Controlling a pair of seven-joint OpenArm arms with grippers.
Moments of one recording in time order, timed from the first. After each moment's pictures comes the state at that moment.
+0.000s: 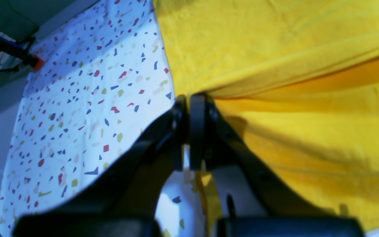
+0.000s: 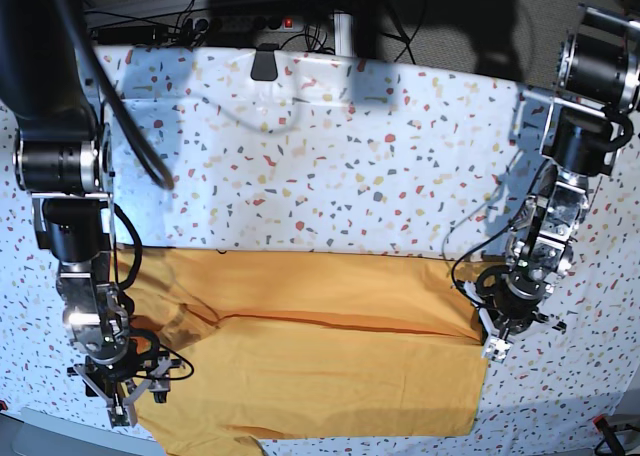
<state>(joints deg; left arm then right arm) -30.9 -16.3 20.2 48.0 0.4 -4.4 6.8 49.9 18.5 -8.2 24.2 -1.9 10.0 2.1</state>
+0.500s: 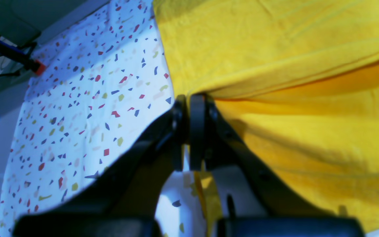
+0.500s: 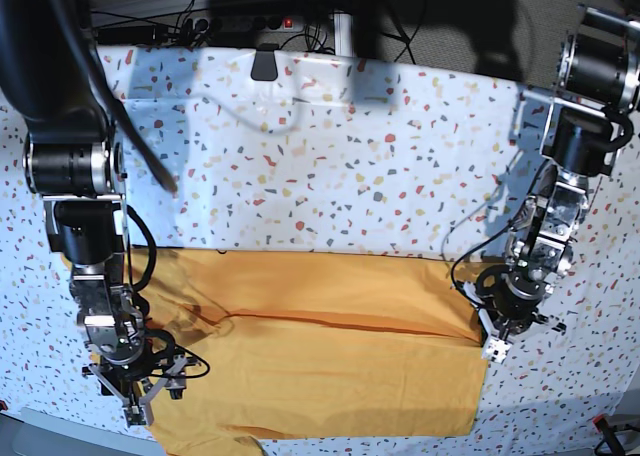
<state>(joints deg) -31.0 -16.3 20.2 48.0 0.4 -4.4 5.7 49.7 16.5 -8.1 24.1 -1.8 10.1 -0.1</state>
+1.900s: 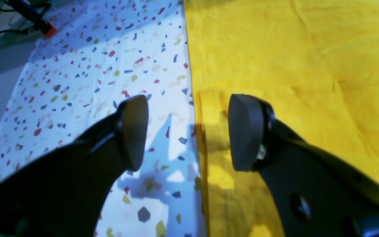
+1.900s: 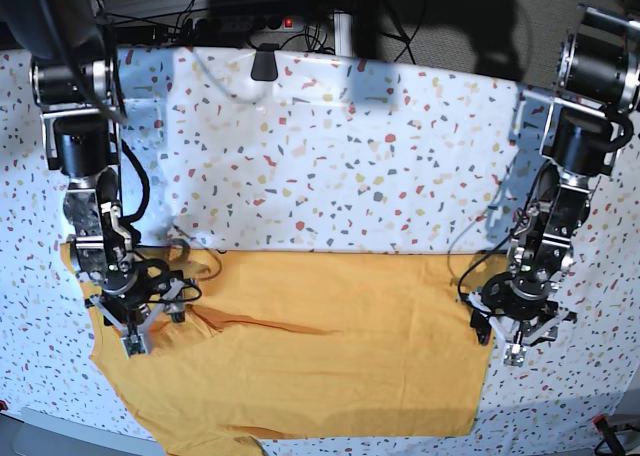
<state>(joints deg) -31.0 -16.2 20.2 48.0 -8.5 2.4 9.0 32.3 21.0 -7.4 44.3 5.1 15.1 -12.3</state>
